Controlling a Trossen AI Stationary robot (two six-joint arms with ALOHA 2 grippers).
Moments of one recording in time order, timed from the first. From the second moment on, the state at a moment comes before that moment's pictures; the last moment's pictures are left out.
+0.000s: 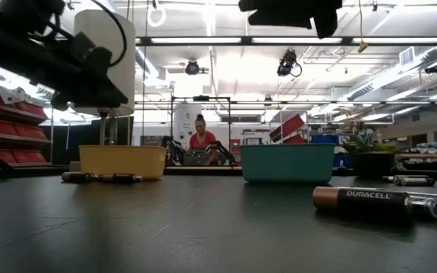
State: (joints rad) left arm -0.13 0.77 0.21 0.19 -0.93 -0.44; right arm 0.51 1.60 0.88 0.47 0.95 0.16
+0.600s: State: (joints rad) left arm -0.17 0.77 0.44 -0.19 -0.62 -0.35; right arm 0.52 1.60 0.88 0.42 0.94 0.27
